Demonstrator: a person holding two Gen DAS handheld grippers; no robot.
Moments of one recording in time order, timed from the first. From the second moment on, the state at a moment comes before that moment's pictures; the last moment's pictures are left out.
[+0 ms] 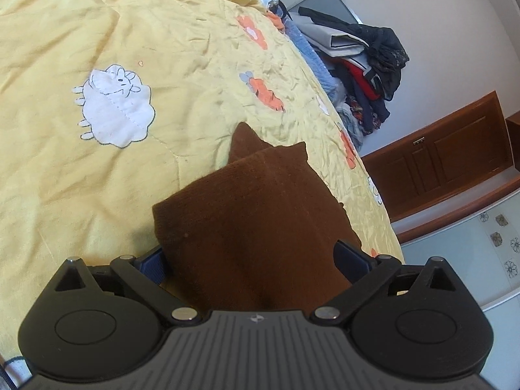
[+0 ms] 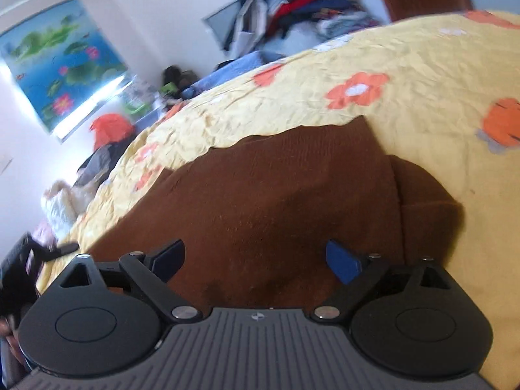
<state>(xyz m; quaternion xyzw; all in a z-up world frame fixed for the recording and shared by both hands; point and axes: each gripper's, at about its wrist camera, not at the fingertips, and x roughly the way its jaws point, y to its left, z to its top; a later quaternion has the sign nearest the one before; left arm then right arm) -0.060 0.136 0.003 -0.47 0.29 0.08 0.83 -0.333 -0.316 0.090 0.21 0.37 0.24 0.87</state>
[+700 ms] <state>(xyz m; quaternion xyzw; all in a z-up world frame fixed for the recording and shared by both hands) -0.031 -0.085 0.076 0.05 0.24 -0.06 0.97 -0.347 -0.418 0.041 0.41 0.28 0.31 0.81</state>
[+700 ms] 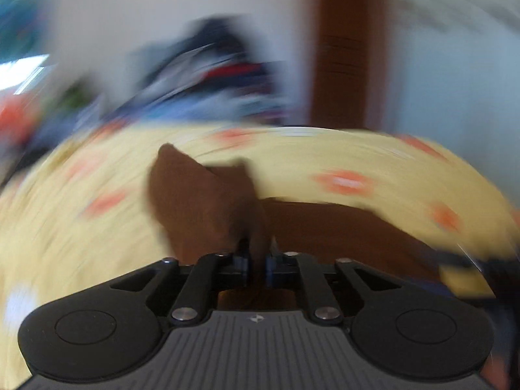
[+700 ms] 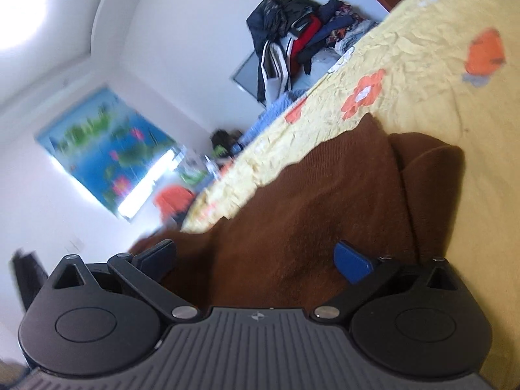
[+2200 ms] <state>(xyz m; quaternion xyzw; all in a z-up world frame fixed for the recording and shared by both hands) -0.029 -0.164 0.013 0.31 0.16 -0.09 0.93 0.092 -0.297 0.077 0.33 0.56 0.36 0.67</state>
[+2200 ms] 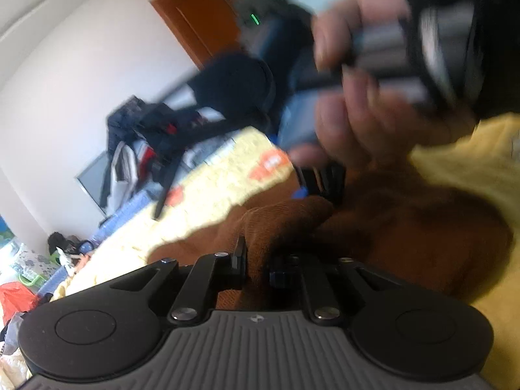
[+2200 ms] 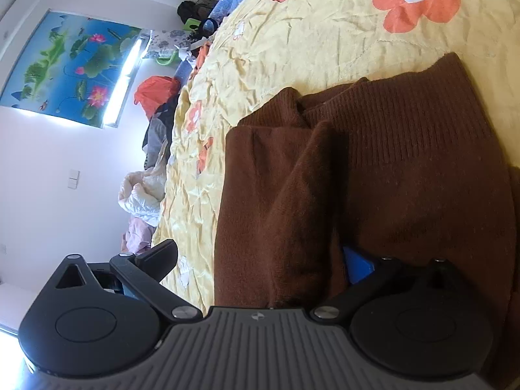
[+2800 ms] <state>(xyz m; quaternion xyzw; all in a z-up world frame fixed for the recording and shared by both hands) -0.083 -0.192 0.018 0.26 0.15 -0.24 0.92 0.092 -0.358 0.093 0.27 0.49 0.32 0.77</state>
